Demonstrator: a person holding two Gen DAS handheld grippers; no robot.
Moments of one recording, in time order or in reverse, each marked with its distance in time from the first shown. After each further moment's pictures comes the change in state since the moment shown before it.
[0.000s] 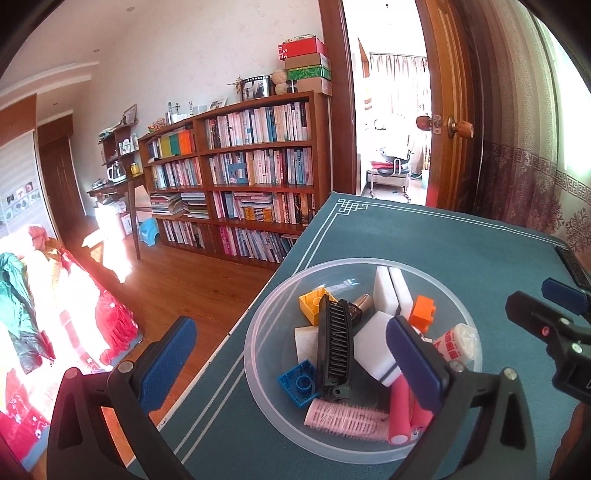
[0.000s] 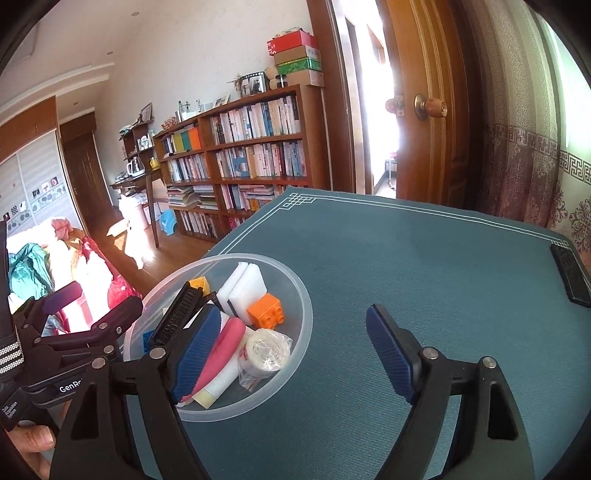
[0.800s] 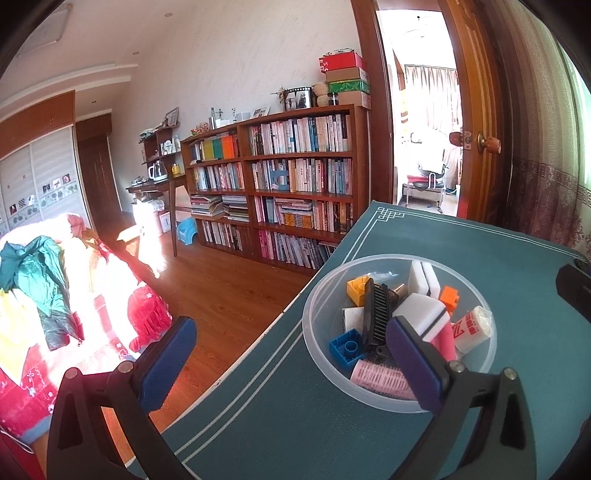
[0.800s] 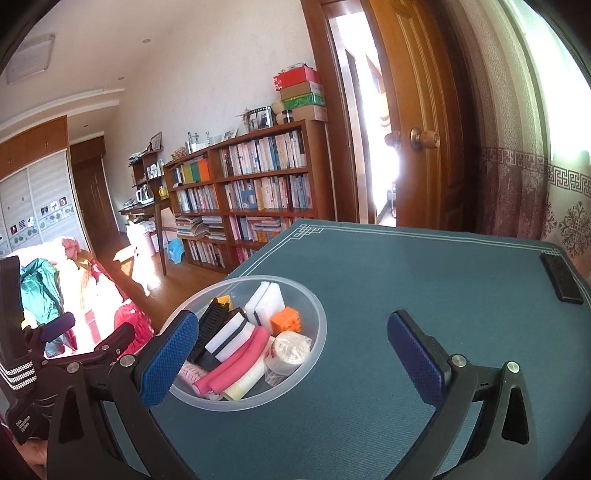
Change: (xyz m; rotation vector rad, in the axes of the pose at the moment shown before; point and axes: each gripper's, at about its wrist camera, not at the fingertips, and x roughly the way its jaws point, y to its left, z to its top) left arm -0.042 0.021 -0.026 -0.065 -0.030 0.142; right arm -0.047 0.016 -0.018 -0.008 -0.106 0.033
